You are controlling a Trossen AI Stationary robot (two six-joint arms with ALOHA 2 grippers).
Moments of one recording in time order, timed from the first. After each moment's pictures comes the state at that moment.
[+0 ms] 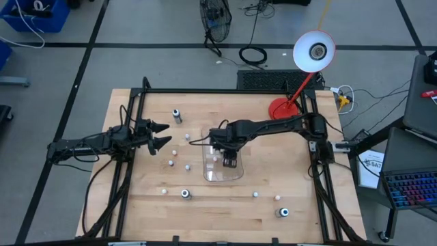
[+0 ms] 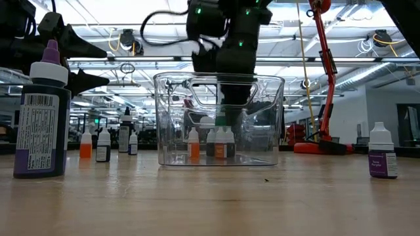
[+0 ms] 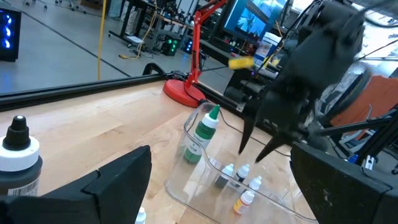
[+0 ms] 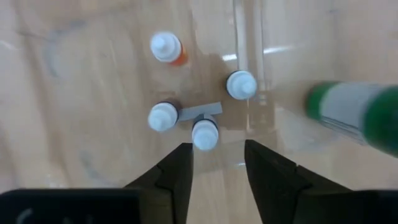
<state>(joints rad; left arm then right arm) 0.10 0.08 0.04 0.00 -0.18 -0.45 -0.03 2.02 1.64 -0.98 -0.03 0.13</state>
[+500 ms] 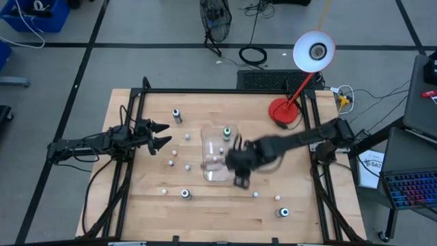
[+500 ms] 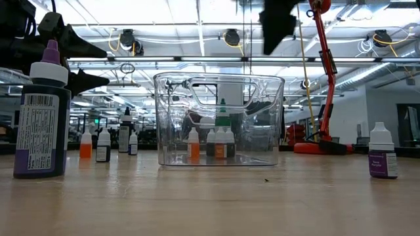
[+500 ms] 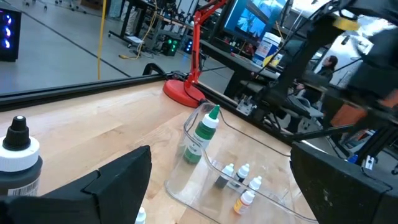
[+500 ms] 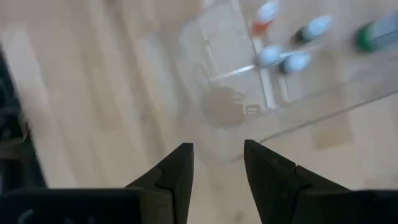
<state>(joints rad) 0.10 0.08 0.04 0.00 -0.18 -0.45 0.29 1.79 1.64 -1.11 0.05 0.57</state>
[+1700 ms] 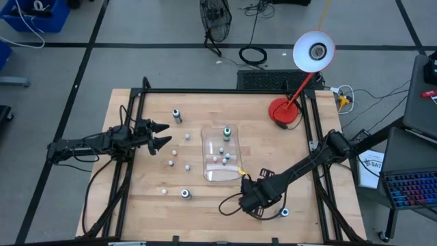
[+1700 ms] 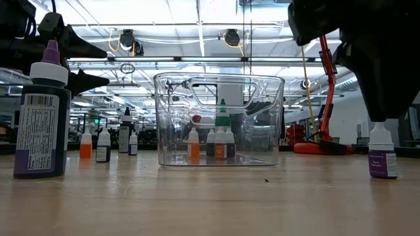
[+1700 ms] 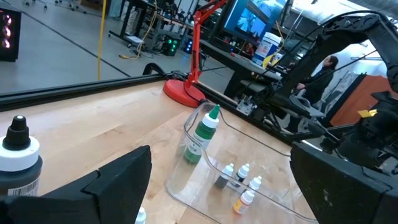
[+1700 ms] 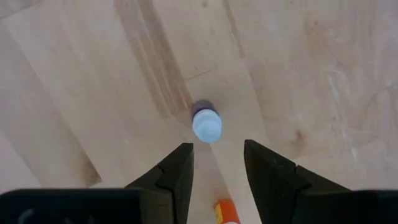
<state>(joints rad) 0.10 0.08 0.04 0.00 -0.18 -0.45 0.54 1.91 1.43 -1.12 0.08 0.90</state>
